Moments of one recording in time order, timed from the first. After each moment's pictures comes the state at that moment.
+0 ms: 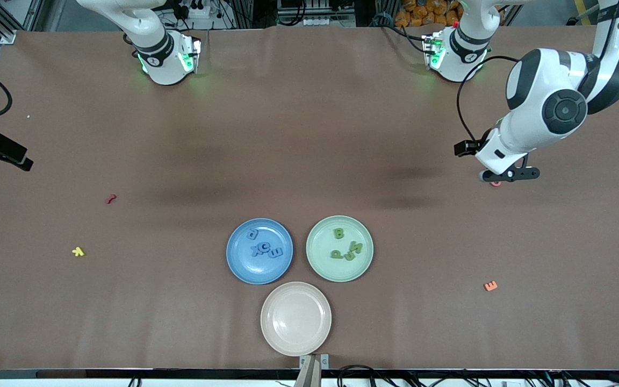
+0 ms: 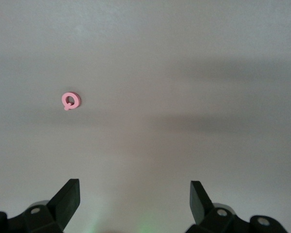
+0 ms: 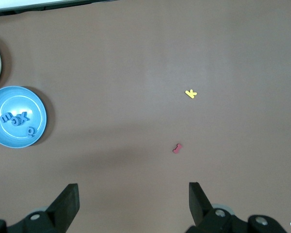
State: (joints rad) left arm -0.01 0.00 -0.19 -2.15 0.00 1.91 -0.24; right arm 0.04 0.10 -0.10 -1.43 0.01 1.58 0.07
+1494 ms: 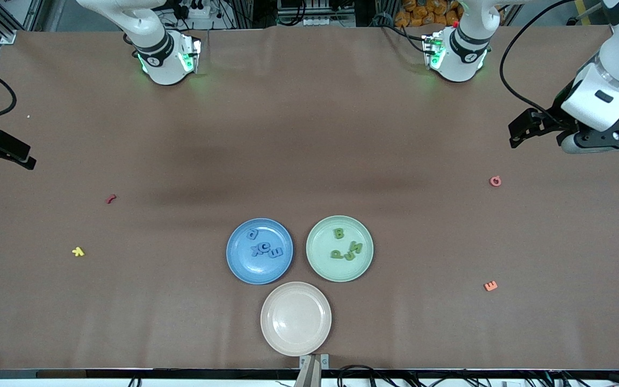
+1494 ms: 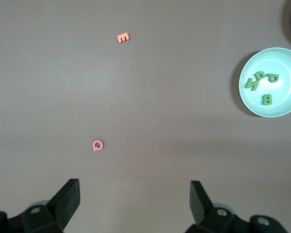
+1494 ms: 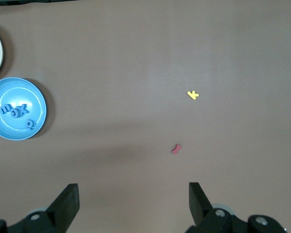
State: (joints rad) left arm 0.01 -0.05 -0.18 -1.68 0.00 1.66 -0.21; right arm 0.04 0.10 -0.10 -1.43 0.01 1.57 0.02
